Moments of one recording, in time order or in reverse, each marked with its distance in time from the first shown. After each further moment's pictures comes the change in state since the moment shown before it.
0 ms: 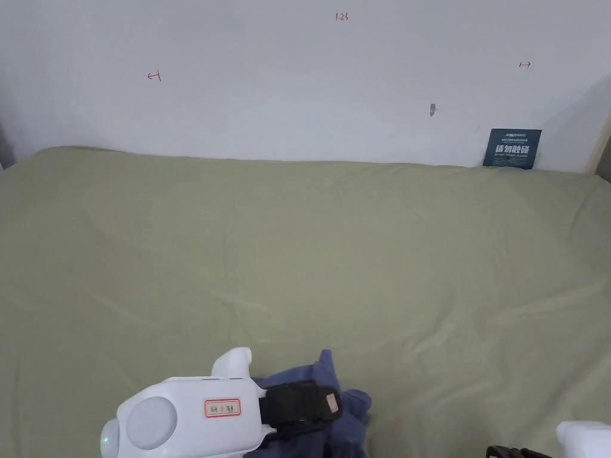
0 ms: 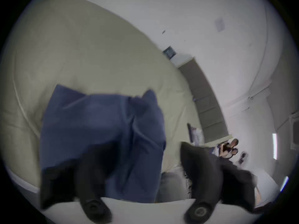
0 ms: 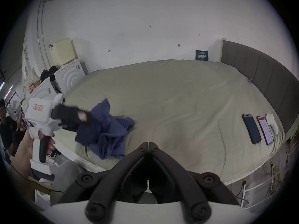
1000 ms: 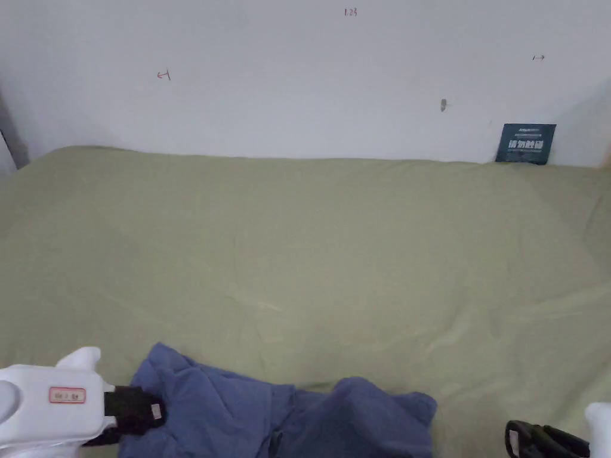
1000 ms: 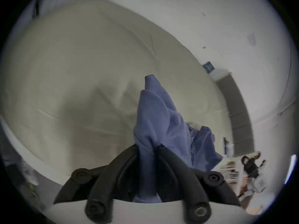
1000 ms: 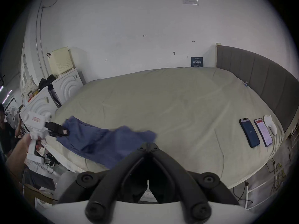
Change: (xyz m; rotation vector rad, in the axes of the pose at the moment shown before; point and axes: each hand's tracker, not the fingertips) left arm -0.089 0.046 0.136 0.042 0.489 0.066; right arm 0.000 0.013 -0.002 0.089 -0.025 -0.035
